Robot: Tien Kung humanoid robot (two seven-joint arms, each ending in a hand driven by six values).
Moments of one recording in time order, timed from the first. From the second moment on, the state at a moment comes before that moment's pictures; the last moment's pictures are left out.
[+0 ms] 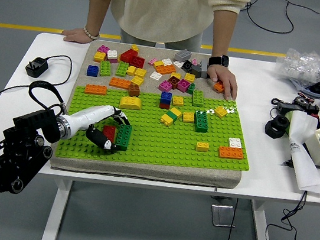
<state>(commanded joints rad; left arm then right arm) -0.53 0.09 -1.22 -0.84 2.17 -0.26 -0.24 0.19 -0.17 1.45 0.18 -0.93 -0.13 -0.15</state>
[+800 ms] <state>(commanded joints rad) -0.54 0.09 -1.24 -0.80 2.16 -0.26 -0.24 0.18 -0.17 1.45 0.18 -0.93 -0.13 -0.15</state>
